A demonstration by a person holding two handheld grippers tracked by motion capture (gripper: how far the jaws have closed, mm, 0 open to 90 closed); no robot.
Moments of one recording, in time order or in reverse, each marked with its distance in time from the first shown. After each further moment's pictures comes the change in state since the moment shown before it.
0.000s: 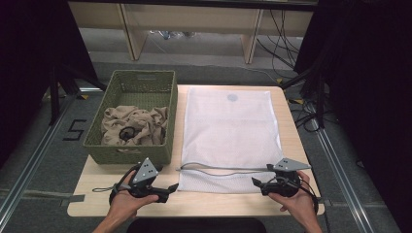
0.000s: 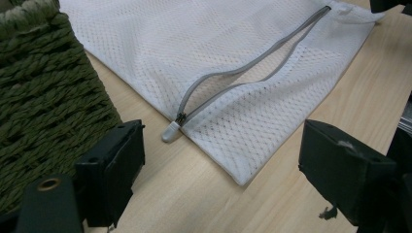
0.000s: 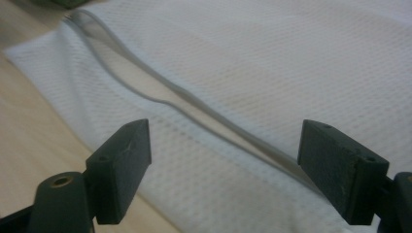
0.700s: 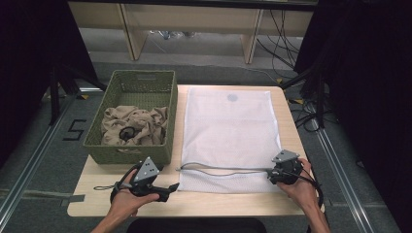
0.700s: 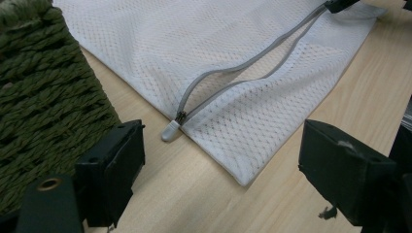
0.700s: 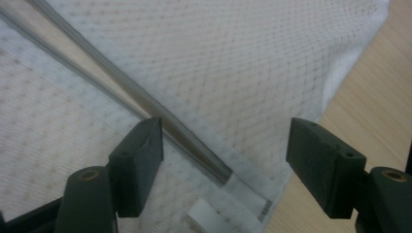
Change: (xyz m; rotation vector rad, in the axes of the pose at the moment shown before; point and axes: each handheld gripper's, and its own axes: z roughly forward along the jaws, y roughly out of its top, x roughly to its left) left arm 0.002 0.001 0.003 0.016 -0.013 0.007; right arm -0.044 0.000 0.025 0.270 -0.284 -0.231
